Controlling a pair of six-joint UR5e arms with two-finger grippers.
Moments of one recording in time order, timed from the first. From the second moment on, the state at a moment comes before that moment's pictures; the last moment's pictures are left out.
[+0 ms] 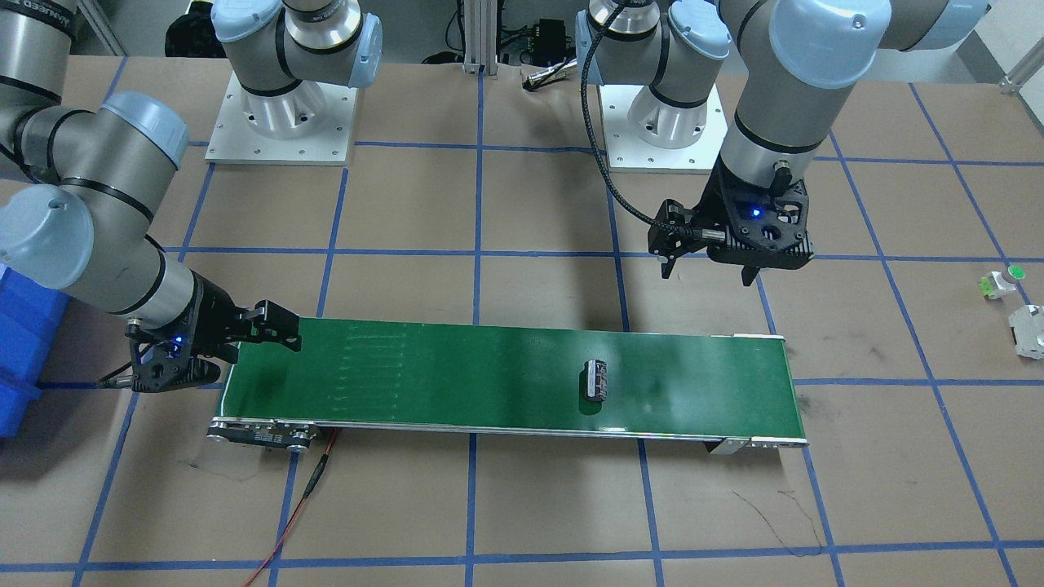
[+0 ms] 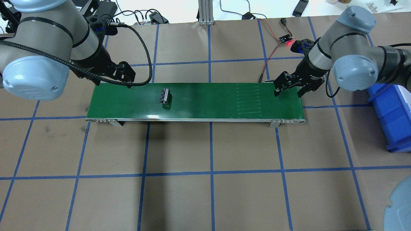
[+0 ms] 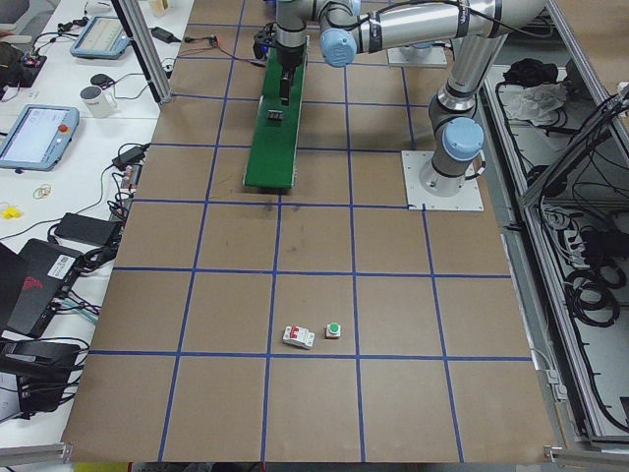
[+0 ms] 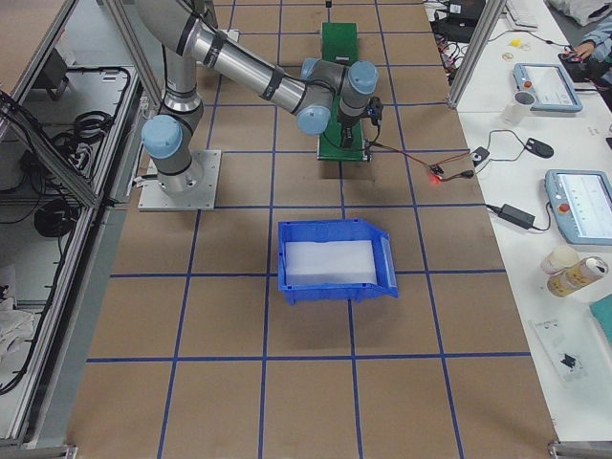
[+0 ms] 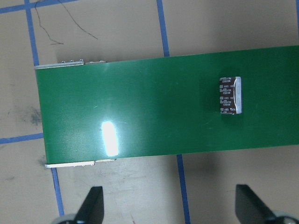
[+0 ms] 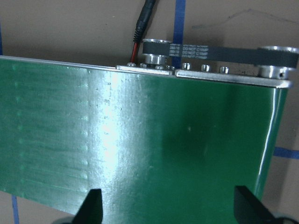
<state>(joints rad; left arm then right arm) -1.54 -1.60 -1.74 -1.29 1.60 0.15 1.39 -1.30 1.82 -1.97 -1.31 -0.27</state>
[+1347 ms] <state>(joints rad) -1.54 -1.62 -1.74 -1.29 1.60 0.14 1.40 -1.29 1.81 -1.96 -1.30 -0.21</state>
